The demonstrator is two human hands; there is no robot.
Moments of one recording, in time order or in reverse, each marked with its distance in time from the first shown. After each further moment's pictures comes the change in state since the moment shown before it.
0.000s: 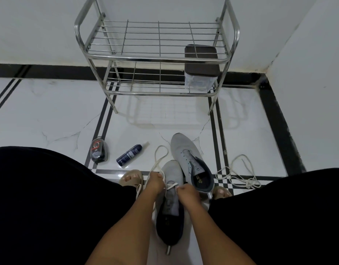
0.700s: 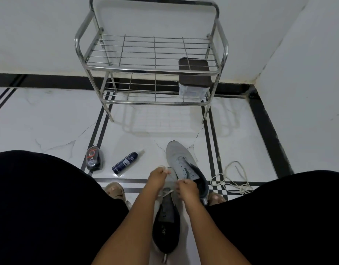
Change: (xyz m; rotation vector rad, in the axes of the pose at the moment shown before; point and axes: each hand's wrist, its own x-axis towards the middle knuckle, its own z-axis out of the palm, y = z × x) left_hand -0.032 0.049 -0.014 -0.053 -0.080 0.204; right_hand -0.014 -0.020 -0.025 0.457 0.077 0.008
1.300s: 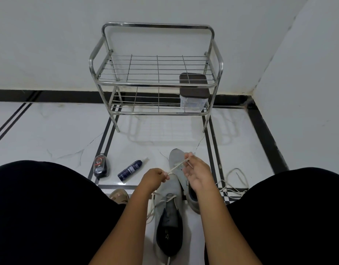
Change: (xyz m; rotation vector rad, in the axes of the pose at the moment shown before) left_hand -0.034 0.026 -0.044 0.145 -0.062 0.123; right_hand -0.034 -0.081 -0.048 0.873 -0.161 -0.062
